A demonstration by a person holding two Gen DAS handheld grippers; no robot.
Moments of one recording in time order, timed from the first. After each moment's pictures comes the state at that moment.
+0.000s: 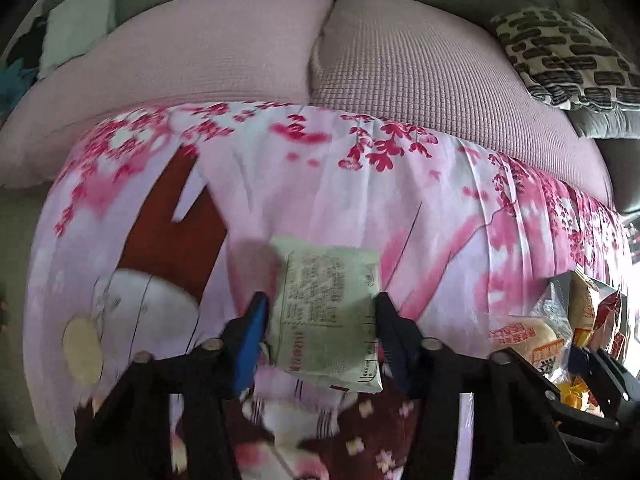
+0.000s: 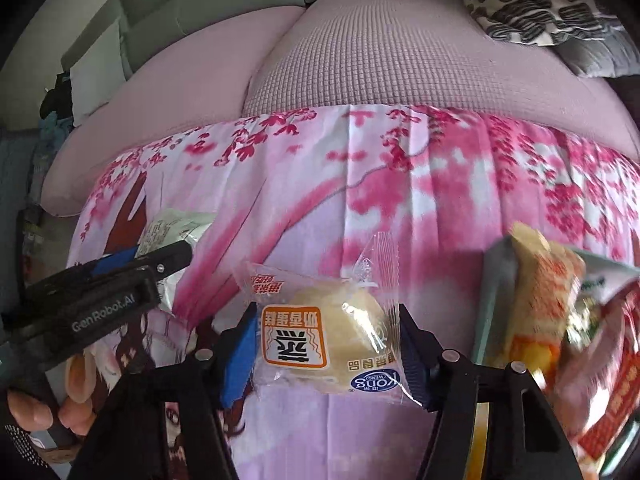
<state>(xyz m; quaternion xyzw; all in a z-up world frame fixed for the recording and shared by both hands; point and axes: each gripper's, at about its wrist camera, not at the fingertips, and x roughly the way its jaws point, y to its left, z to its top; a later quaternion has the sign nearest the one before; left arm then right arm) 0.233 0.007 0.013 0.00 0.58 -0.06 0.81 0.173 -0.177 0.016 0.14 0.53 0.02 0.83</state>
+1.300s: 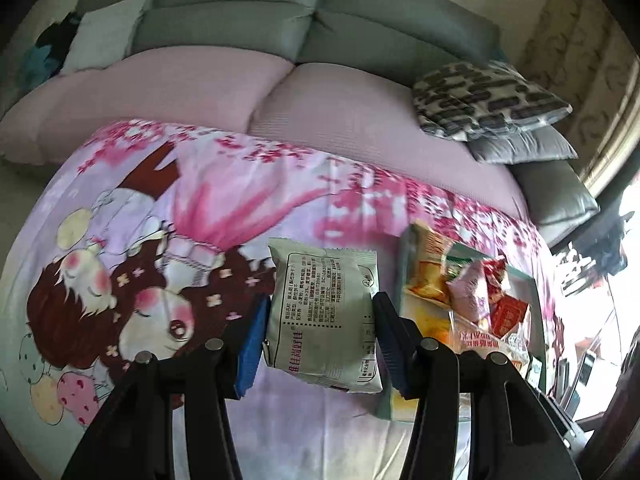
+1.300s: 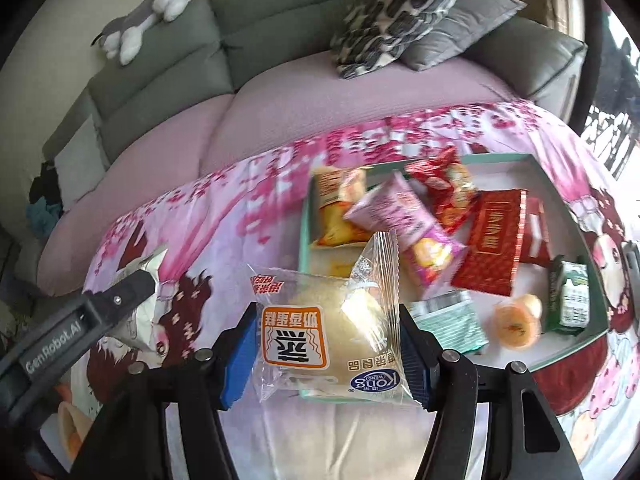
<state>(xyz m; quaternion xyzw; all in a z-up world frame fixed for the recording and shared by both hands) 0.079 -0.069 0.077 -0.08 0.47 -0.12 0.87 -0.013 -0.252 0.052 0.23 0.42 -0.10 0.87</state>
